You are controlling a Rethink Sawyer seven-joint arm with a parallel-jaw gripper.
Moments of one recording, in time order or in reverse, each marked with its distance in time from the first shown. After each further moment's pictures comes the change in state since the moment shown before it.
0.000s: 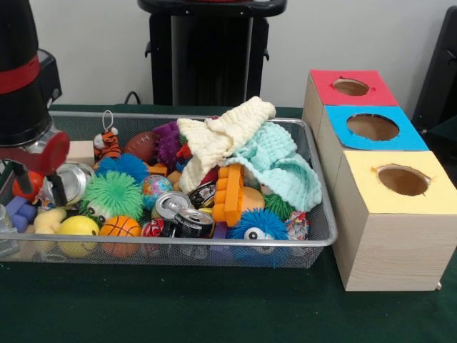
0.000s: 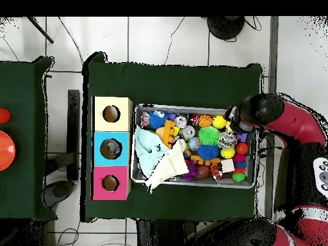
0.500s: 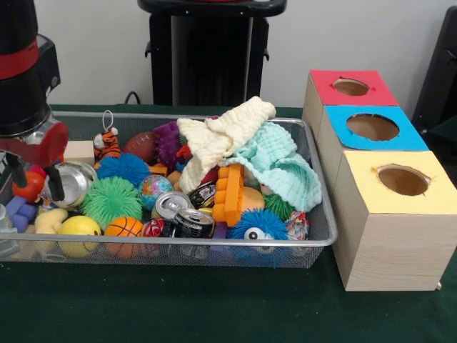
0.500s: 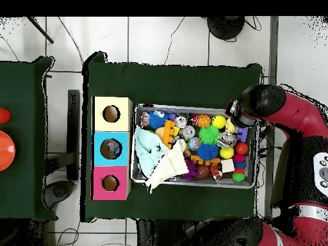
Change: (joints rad) arm 0.043 -0.008 -0.027 -0.050 0.010 0.057 0.000
